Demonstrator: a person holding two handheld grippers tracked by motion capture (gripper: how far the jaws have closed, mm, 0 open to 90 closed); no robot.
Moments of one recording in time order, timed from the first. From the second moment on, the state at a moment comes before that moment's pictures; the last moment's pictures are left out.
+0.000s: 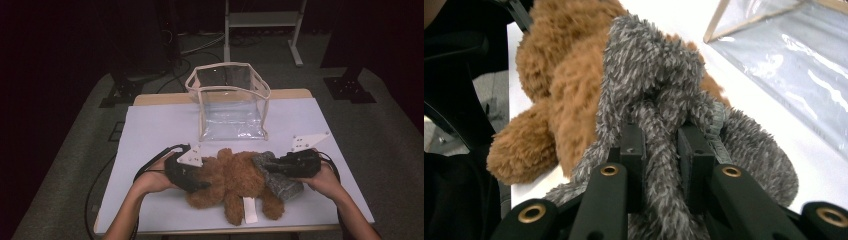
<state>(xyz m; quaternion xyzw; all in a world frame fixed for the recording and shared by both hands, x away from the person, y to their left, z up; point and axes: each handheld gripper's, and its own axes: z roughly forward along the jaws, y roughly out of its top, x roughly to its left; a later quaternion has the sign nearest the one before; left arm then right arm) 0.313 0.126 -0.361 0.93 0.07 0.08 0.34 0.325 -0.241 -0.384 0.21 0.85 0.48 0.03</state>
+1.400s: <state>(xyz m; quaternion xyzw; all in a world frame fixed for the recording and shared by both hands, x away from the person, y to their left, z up) 0.302 0.166 -0.364 0.91 0.08 0.08 0.39 0.326 -0.182 -0.360 0.13 0.89 0.43 0.06</state>
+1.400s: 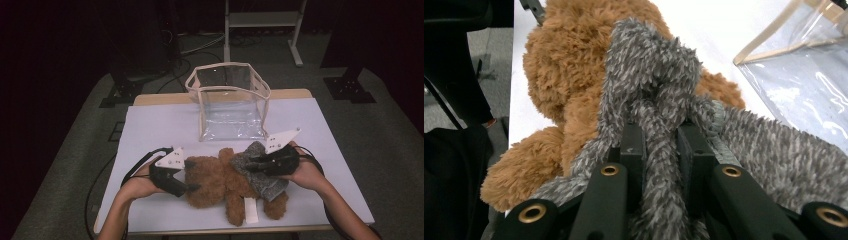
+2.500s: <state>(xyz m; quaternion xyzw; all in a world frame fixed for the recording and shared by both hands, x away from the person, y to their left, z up) 0.326 0.083 -0.390 0.90 0.05 0.07 0.43 0.314 -0.206 -0.351 0.15 0.90 0.39 0.10</state>
